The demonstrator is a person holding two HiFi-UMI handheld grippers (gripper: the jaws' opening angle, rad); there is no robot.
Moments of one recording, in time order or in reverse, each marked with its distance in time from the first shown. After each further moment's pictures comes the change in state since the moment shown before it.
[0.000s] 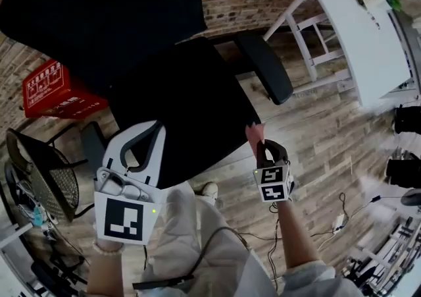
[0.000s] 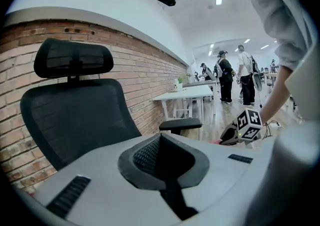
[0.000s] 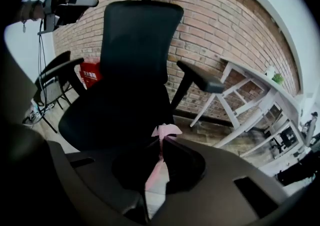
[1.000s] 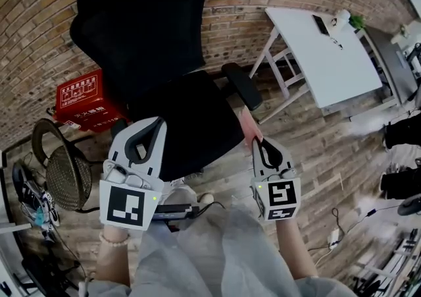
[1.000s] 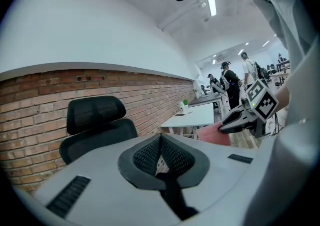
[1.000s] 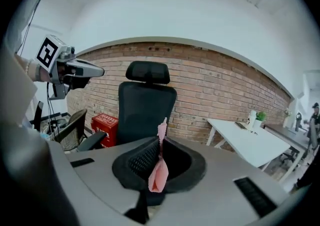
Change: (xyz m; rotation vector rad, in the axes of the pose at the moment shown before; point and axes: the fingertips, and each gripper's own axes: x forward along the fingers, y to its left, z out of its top) left arm -0.182 -0.031 0.184 -0.019 -0.212 0.175; right arm -0.325 0.005 0.167 0.068 -0.529 0.003
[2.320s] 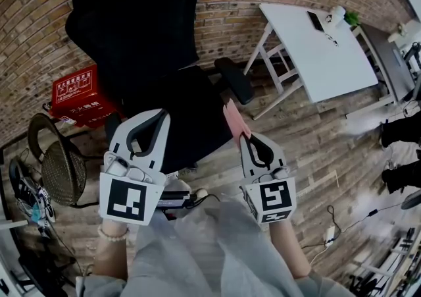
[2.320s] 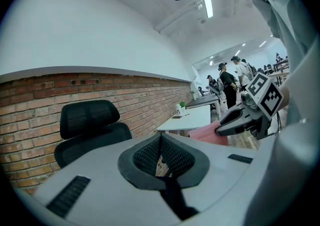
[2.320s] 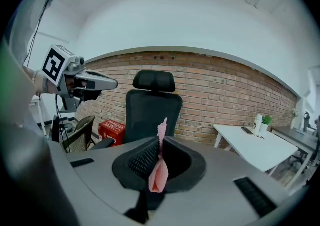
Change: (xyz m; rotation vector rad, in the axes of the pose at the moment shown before) left arm 0.005 -0.033 0.021 0.034 -0.025 -0.024; right arm -0.027 0.013 0.021 -0.006 -0.069 0.075
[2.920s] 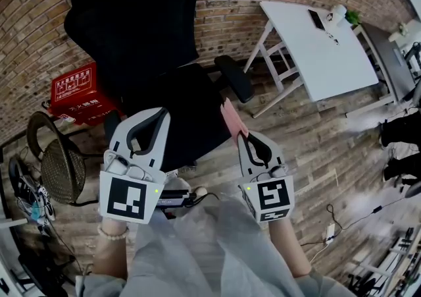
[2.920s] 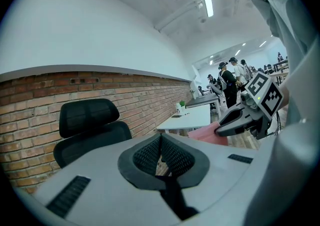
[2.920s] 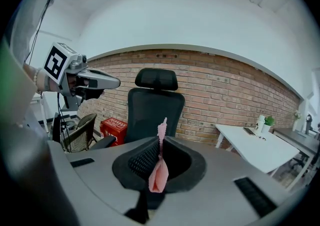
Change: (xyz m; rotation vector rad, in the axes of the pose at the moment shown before) left arm 0.004 -0.001 -0.005 0.003 0.008 -0.004; right arm 0.006 0.004 0.000 -0.015 0.010 0.019
